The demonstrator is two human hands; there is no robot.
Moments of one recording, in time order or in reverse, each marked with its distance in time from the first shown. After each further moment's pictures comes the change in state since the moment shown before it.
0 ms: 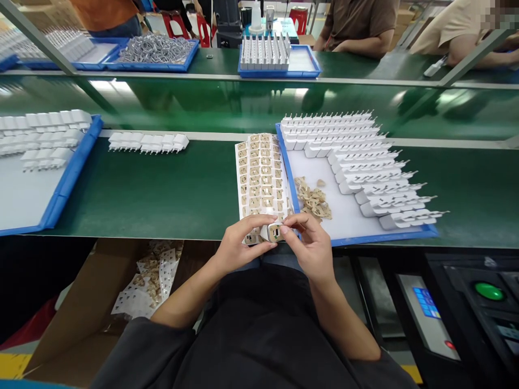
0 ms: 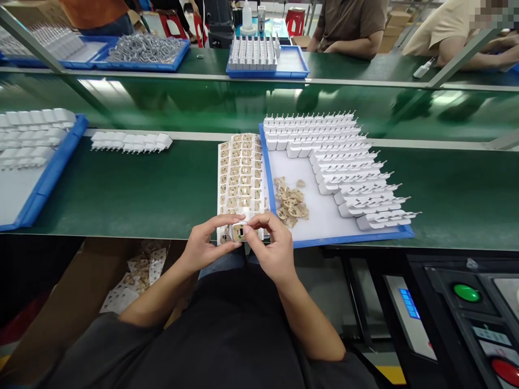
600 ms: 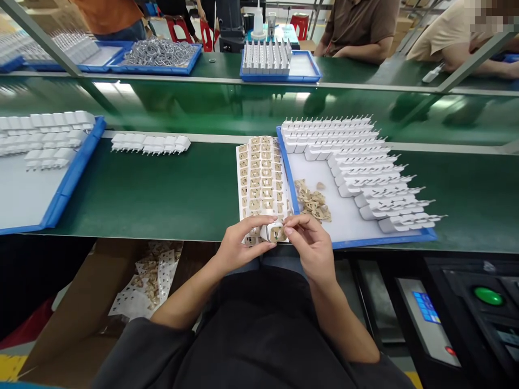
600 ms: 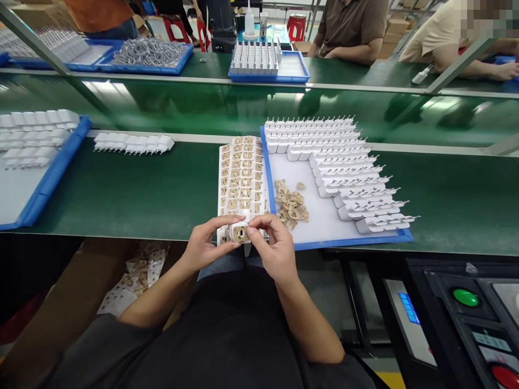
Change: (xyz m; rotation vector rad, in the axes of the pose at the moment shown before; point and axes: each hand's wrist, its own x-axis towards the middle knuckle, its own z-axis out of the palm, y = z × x) left_hand -0.001 -0.004 0.000 -0.021 0.000 -0.035; right_hand 0.002 0.000 -0.003 0.119 -0.013 0.062
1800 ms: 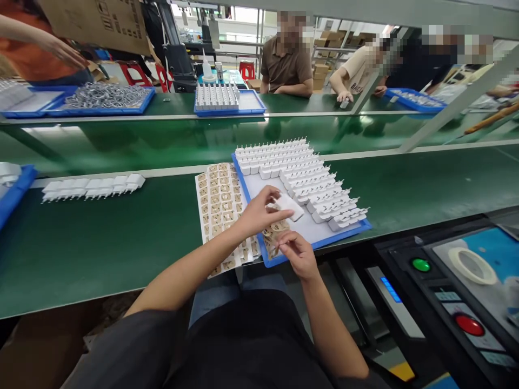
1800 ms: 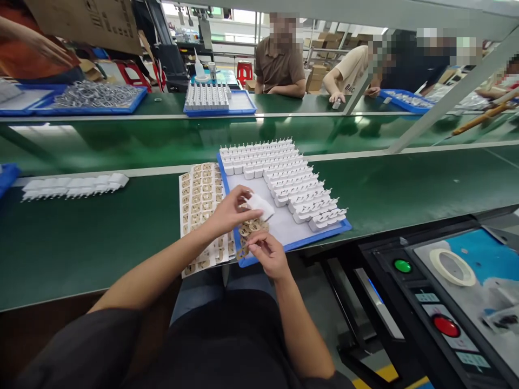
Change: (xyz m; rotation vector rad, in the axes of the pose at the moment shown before) left_hand 0.143 -0.001 0.097 -0.337 -0.253 -0.223; right_hand -0.005 0.043 -0.086 0.024 0.001 -0.218
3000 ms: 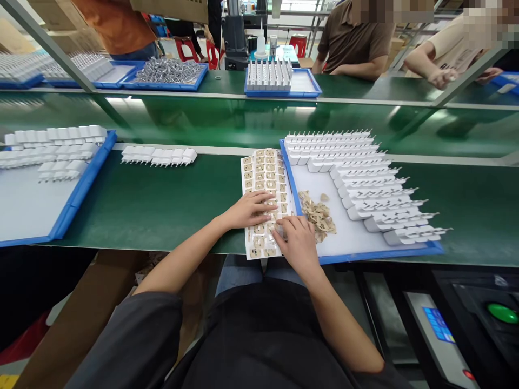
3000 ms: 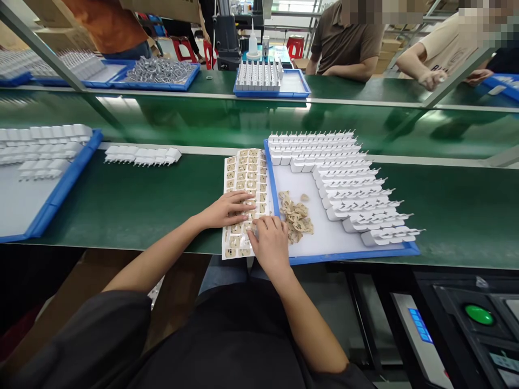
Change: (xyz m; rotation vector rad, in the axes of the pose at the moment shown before) left_hand -0.079 -0.069 -0.147 0.921 -0.228 0.271; right_hand 0.035 0.011 0.095 -1.180 -0.248 -0.093
